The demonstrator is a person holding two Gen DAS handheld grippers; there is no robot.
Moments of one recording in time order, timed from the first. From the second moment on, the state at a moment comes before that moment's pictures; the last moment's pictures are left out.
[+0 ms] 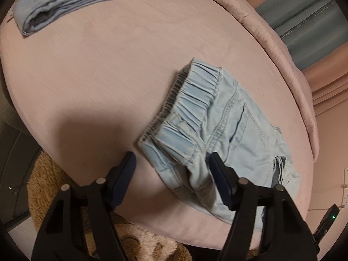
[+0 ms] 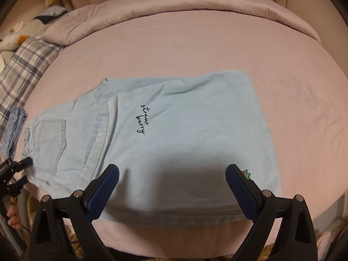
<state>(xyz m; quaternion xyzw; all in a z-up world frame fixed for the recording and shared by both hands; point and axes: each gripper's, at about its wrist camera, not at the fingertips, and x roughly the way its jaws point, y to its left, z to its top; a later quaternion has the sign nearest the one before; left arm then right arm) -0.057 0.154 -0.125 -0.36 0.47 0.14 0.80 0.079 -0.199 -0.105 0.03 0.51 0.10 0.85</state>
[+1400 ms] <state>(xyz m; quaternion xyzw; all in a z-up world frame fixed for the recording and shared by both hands) -0.056 0.147 -0.110 -0.38 0.45 0.12 0.80 0.079 -0.206 -0.107 0.06 0.51 0.11 0.85</state>
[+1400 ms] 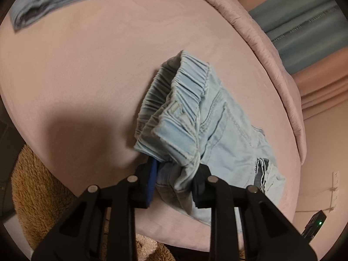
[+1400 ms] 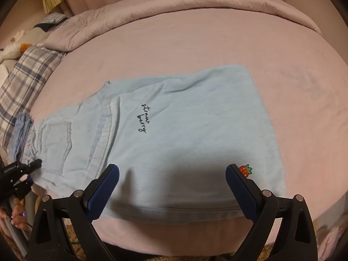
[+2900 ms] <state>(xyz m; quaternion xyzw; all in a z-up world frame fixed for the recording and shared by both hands) 0.003 -0.009 -0.040 -0.12 0.44 -0.07 0.89 0.076 -0.240 -0.089 0.12 0.46 0.08 0.87</state>
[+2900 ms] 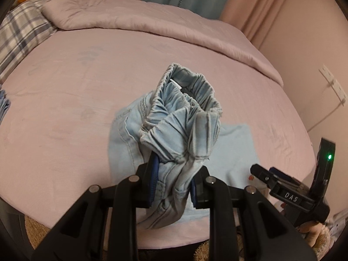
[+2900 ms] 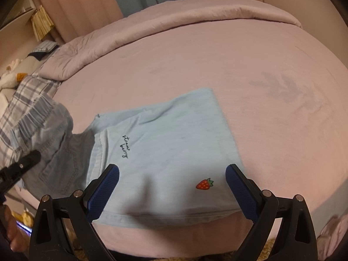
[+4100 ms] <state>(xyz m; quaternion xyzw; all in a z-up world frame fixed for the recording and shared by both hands) 0.021 -0.014 -0.066 -0.15 0.48 -0.11 0.86 0.079 -0.242 -0.093 0.19 0.48 0.13 0.85</state>
